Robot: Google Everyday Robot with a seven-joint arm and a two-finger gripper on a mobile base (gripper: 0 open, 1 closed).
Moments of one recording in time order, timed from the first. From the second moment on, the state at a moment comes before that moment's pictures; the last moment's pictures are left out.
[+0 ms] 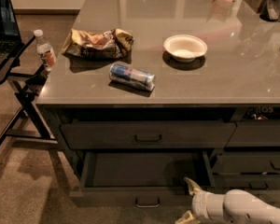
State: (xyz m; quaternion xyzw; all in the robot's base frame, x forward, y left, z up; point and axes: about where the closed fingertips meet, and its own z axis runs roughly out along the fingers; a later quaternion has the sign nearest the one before) arm 0.402 -0.174 0.393 -0.59 0.73 0.12 0.33
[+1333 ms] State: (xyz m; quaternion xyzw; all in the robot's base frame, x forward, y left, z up) arm 0.403 -0.182 0.413 -0.59 0.73 0.12 0.33
